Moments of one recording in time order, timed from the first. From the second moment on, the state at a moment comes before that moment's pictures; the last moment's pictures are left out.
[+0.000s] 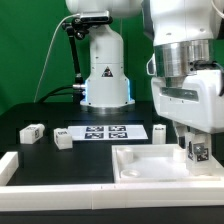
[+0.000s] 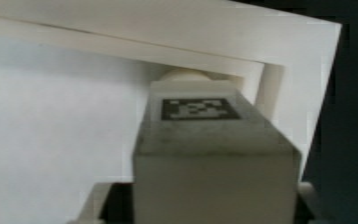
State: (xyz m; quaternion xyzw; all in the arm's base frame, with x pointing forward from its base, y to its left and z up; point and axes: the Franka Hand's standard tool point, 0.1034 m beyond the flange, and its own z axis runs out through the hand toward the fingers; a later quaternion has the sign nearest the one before) arm 0.614 0.105 0.066 -0.74 0.67 -0.01 0.07
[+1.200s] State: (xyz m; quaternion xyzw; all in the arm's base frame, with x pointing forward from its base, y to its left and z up) arm 0.613 0.110 0.065 -0.49 0.86 0.04 0.10
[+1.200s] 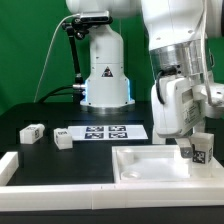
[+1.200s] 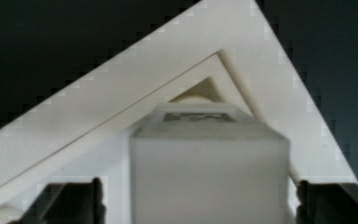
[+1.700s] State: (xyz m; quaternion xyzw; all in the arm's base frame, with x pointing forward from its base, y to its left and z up) arm 0.615 0.112 0.069 -0.69 0.71 0.02 0.10
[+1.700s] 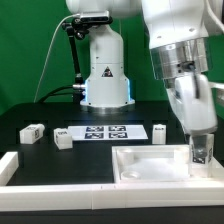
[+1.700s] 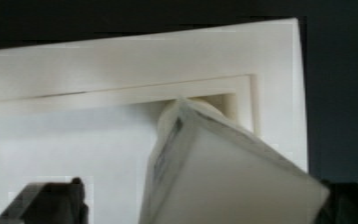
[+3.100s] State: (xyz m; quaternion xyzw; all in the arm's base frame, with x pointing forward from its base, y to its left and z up) arm 0.615 0.116 0.068 -0.98 0.20 -0.04 0.04
